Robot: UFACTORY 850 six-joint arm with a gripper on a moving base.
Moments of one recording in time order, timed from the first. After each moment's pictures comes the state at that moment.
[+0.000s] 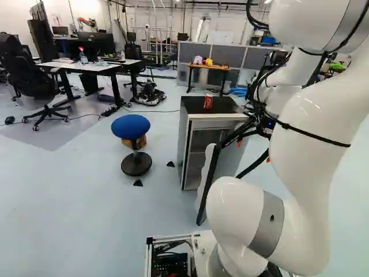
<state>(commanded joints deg) -38.8 -13.9 -51.7 6.1 -41.9 0.0</state>
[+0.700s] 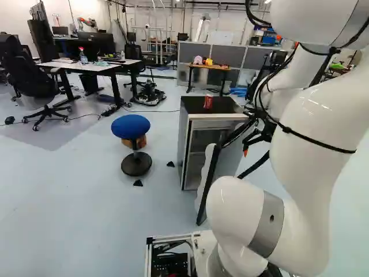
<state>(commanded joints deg) -38.1 -9.5 -46.1 -6.8 -39.0 0.0</state>
